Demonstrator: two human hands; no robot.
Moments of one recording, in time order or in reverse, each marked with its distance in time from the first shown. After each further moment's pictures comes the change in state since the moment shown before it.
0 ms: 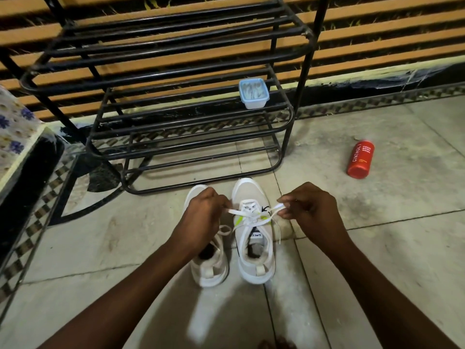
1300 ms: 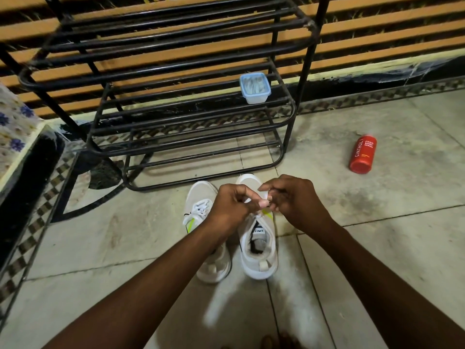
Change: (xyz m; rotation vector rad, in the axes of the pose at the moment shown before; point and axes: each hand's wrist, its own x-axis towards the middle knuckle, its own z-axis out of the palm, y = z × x) left_hand 0.027 0.050 0.025 -0.898 -0.042 -0.481; right_hand 0.027 -0.008 0.024 -0.305 -0.181 -0.141
